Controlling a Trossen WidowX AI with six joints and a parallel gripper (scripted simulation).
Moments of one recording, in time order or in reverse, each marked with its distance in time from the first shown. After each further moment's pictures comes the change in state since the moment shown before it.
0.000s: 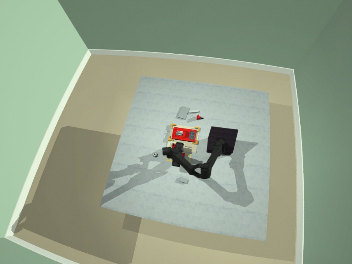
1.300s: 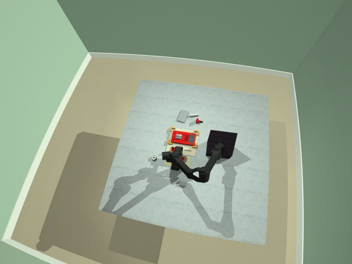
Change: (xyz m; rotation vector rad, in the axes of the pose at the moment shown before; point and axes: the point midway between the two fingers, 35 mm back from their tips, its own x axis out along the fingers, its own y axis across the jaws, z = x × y) arm 0.014 0.000 0.000 0.000 0.001 0.001
